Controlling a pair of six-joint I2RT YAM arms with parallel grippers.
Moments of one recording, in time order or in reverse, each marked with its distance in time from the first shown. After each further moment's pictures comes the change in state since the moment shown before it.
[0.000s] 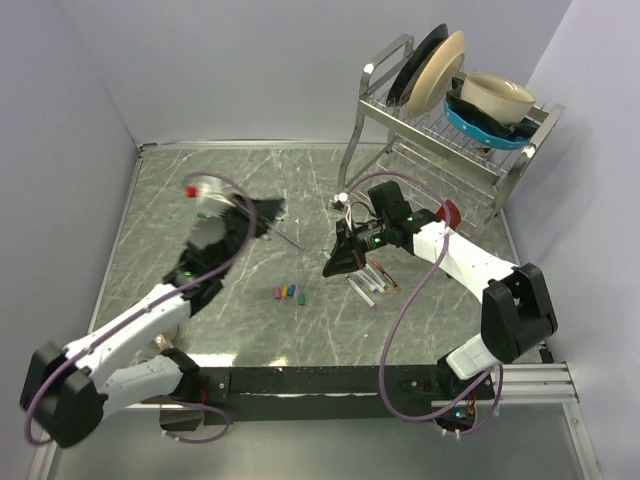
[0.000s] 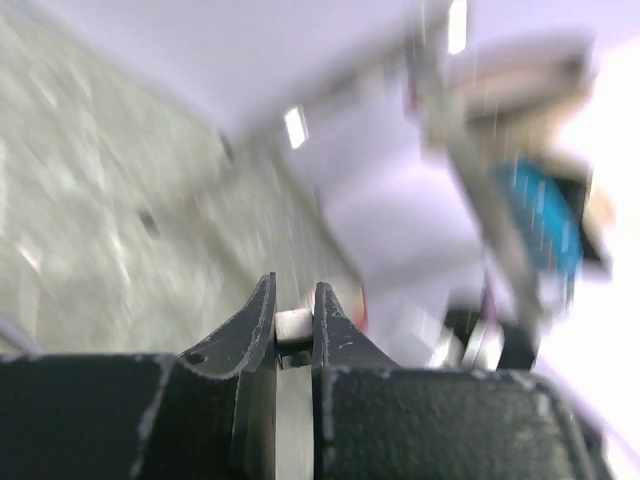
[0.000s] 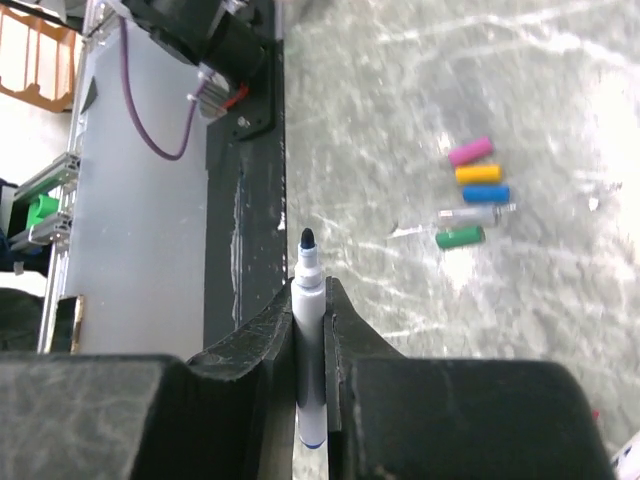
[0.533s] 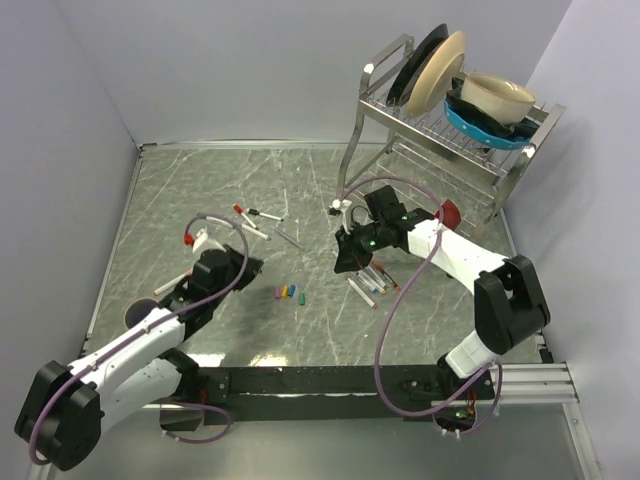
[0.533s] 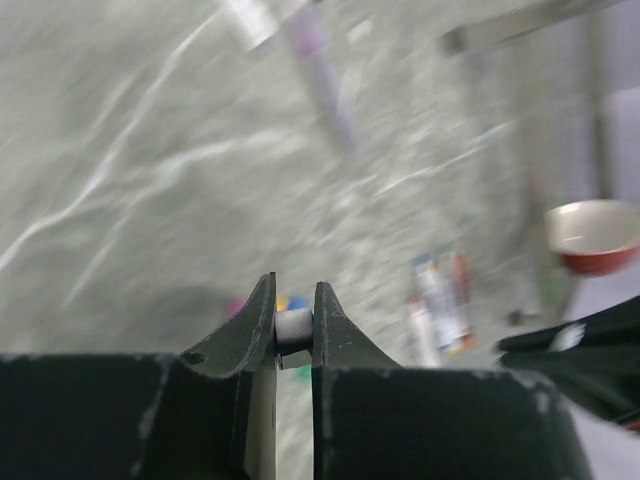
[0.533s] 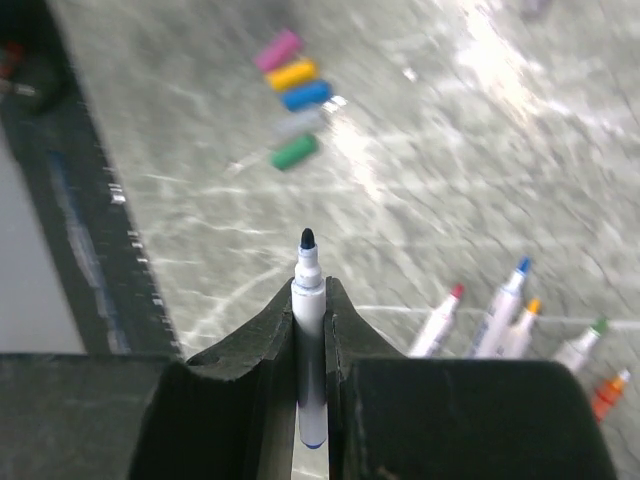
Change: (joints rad) left arm 0.112 -0.133 -0.286 -0.330 -0.019 -0.074; right arm 0.005 0.053 0.004 -0.078 0.399 -0.049
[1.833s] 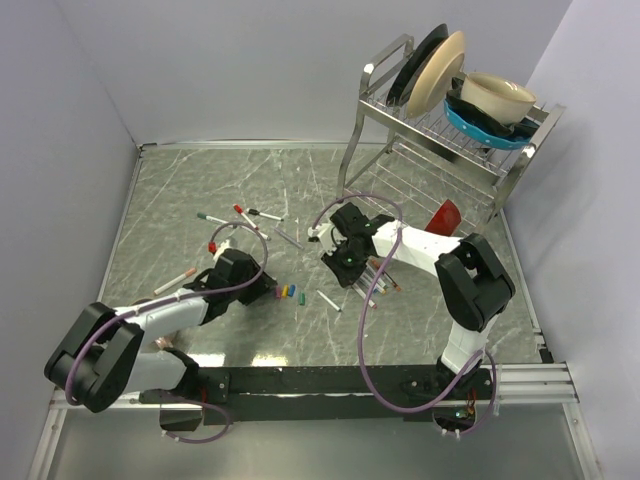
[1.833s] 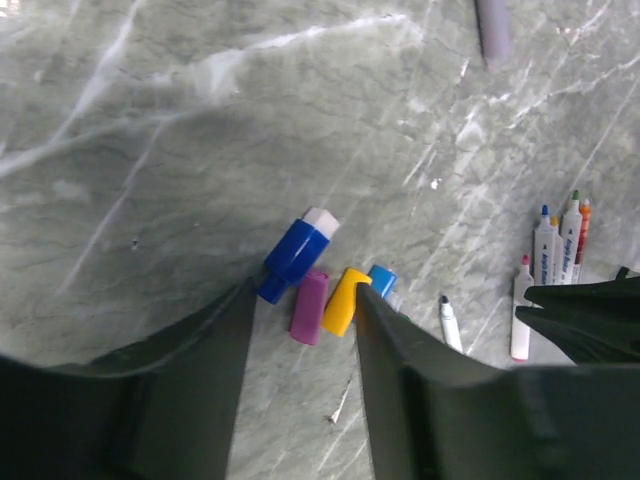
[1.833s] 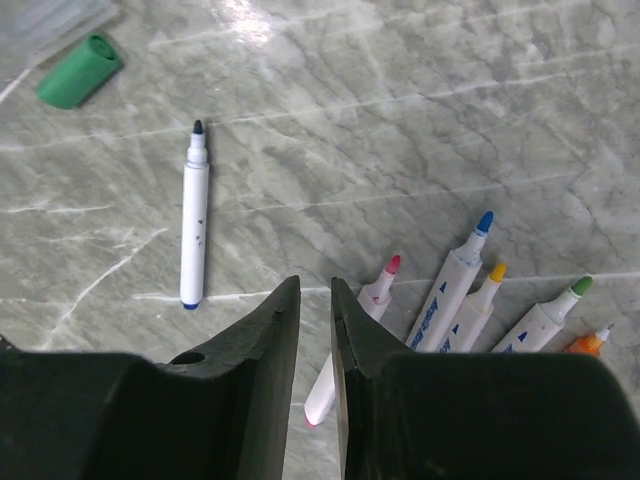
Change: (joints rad) left arm 0.002 0.338 0.001 0.022 0.155 -0.006; right arm 0.157 0.216 0.066 -0.106 0.451 -0.037
